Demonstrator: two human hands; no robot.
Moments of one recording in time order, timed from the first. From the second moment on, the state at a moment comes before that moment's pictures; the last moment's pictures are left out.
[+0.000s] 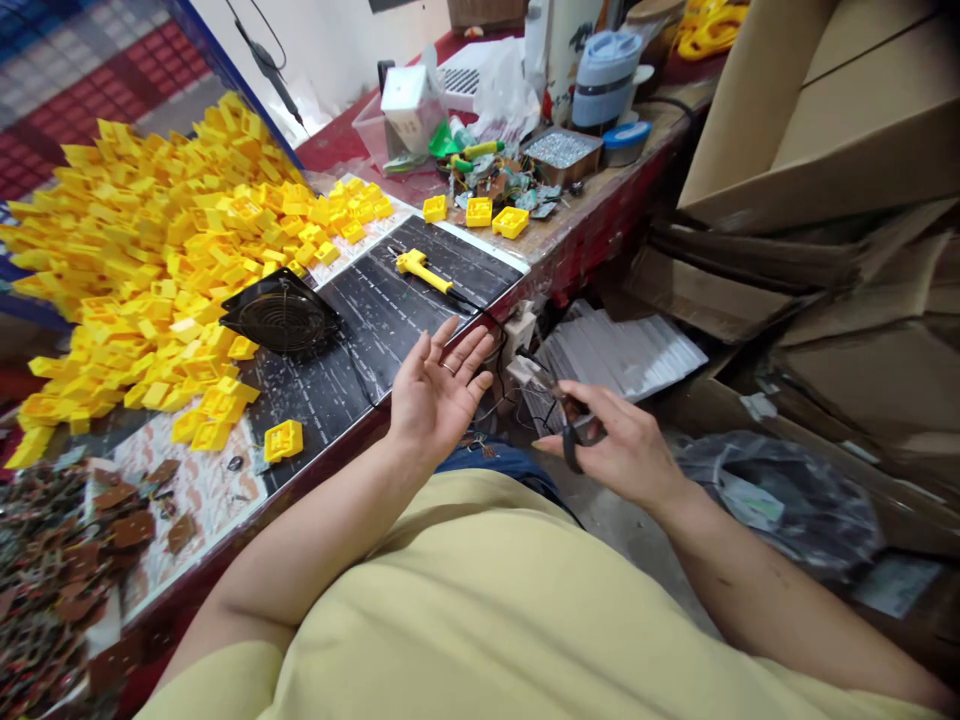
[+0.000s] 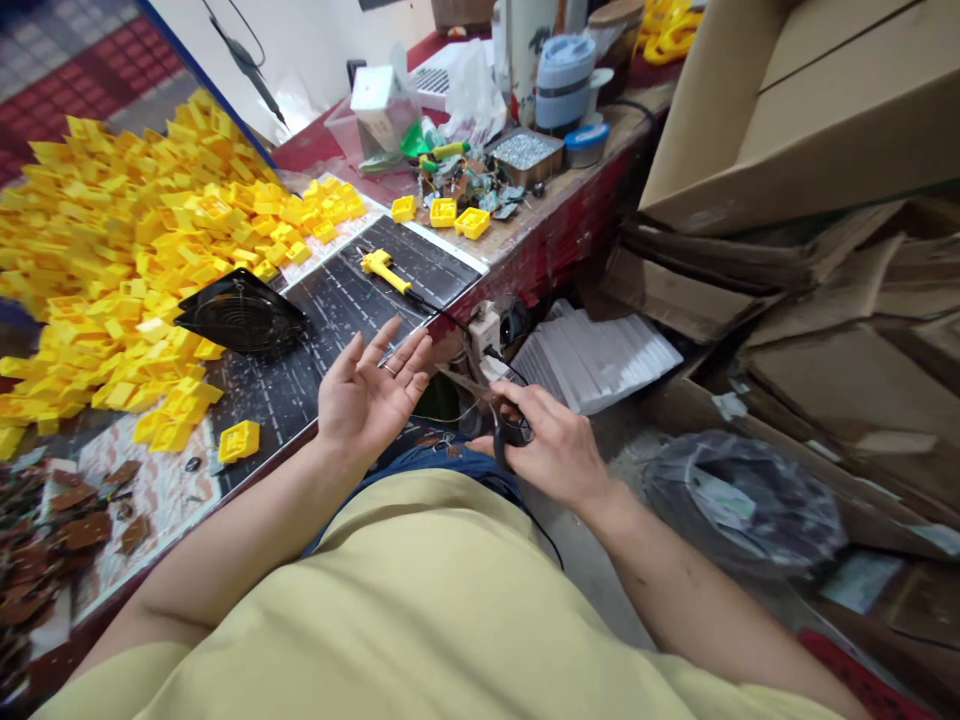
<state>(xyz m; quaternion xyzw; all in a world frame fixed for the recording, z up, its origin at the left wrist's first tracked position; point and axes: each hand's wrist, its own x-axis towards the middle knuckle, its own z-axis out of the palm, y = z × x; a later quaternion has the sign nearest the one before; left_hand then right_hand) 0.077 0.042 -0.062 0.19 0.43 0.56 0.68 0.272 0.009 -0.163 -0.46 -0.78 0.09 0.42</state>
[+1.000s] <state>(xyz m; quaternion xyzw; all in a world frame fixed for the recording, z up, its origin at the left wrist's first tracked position) 0.073 0.036 -0.064 0.08 0.37 0.67 0.64 0.219 0.020 -0.144 -0.47 -0.79 -0.12 0.38</state>
